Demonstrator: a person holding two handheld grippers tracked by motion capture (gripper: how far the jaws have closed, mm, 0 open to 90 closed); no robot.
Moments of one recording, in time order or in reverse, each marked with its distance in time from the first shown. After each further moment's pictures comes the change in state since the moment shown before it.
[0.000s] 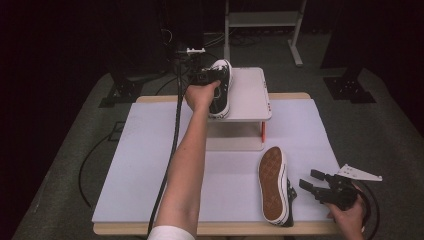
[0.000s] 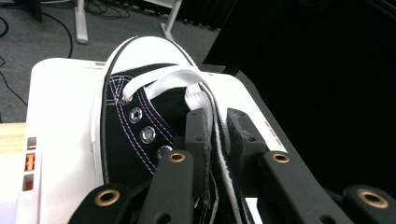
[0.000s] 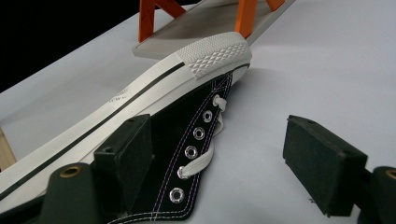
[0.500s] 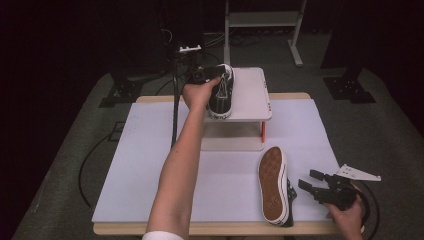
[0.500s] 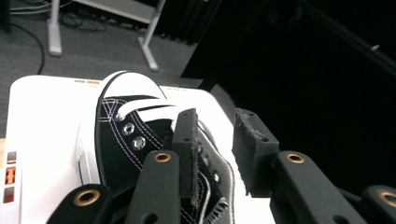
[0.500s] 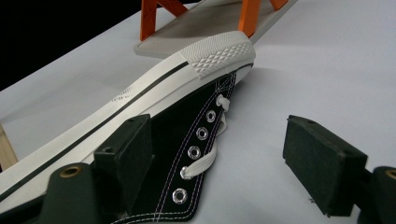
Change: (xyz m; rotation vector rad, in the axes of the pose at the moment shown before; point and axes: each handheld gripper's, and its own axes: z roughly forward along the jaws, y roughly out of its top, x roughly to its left) left arm -0.001 0.004 -0.020 -0.066 -0.113 -0.025; right arm 0.002 0.000 0.002 0.005 0.004 -0.006
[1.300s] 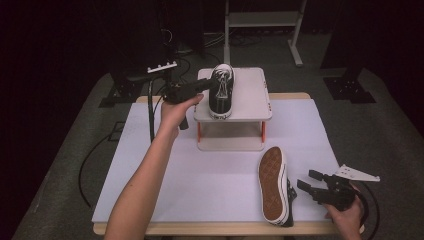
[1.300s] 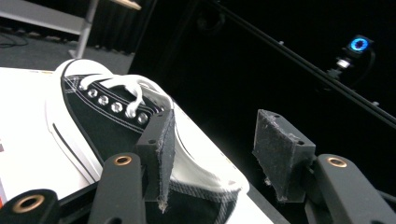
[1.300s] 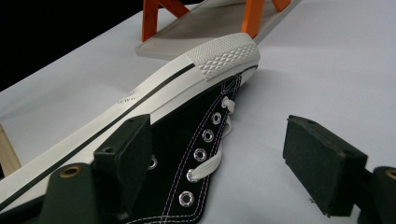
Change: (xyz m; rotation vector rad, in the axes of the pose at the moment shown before) left arm 0.019 -0.031 -0.078 -0.037 -0.291 0.074; right arm 0.005 0.001 0.001 -0.004 -0.006 -0.008
